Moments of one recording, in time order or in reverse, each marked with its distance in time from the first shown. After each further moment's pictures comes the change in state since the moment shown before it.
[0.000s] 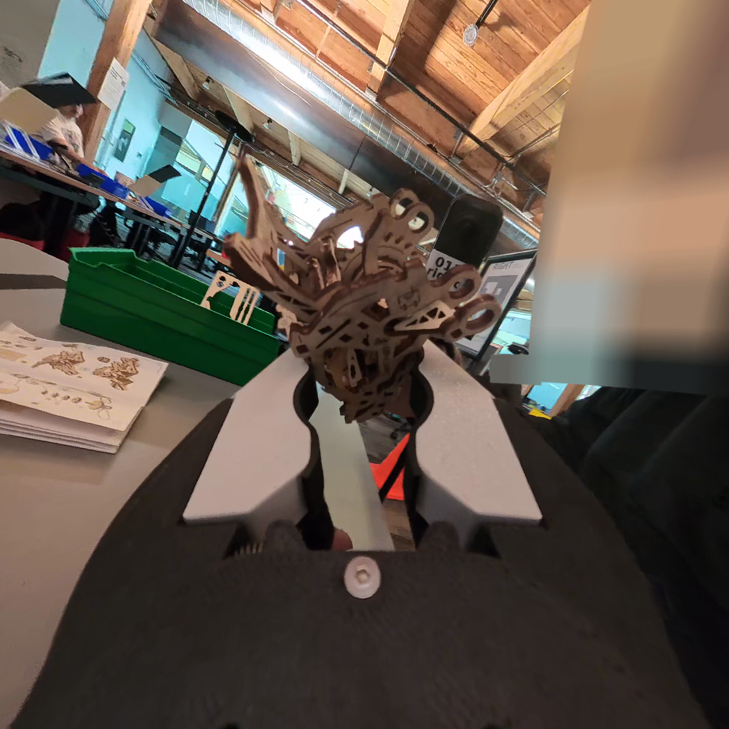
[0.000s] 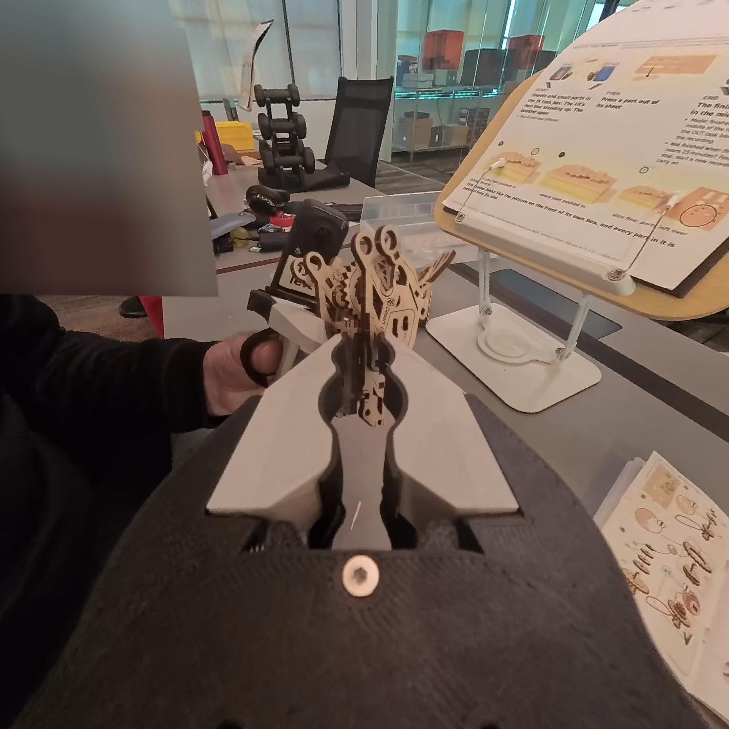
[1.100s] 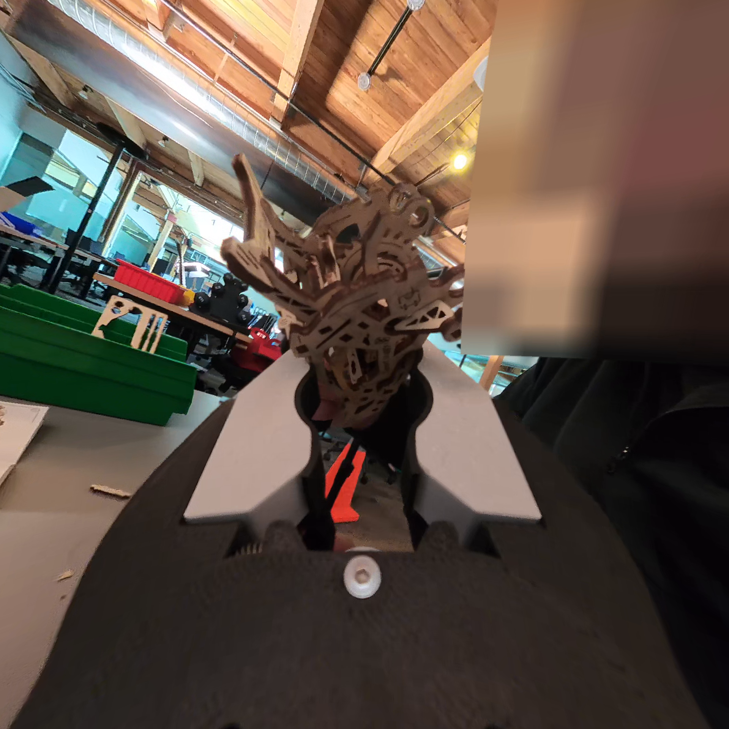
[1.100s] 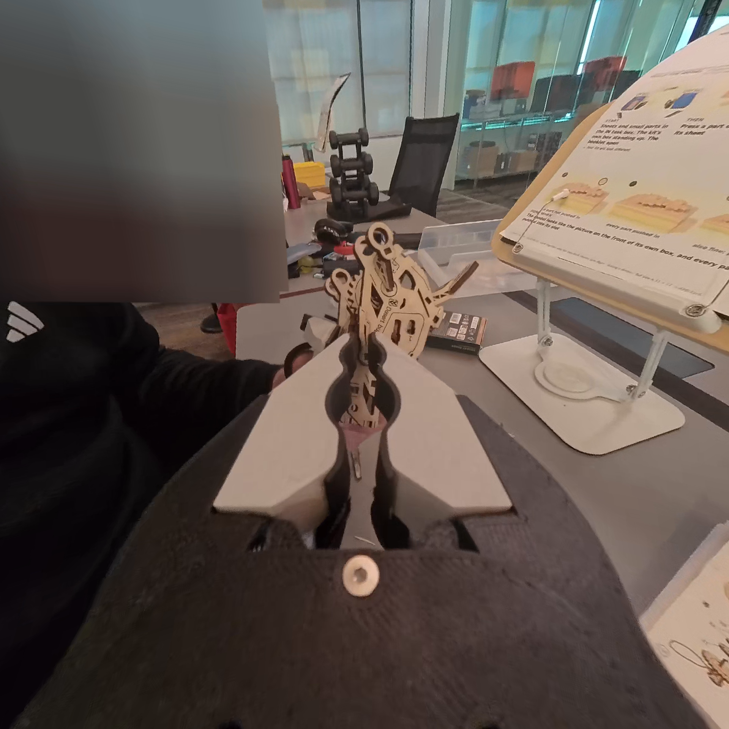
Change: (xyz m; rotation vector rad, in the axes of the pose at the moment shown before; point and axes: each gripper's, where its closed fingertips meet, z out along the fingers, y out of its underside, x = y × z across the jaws) left arm 0.032 -0.006 -0.002 0.064 0.252 -0.061; right arm -0.021 -0.020 -0.007 0.077 -0.173 0.048
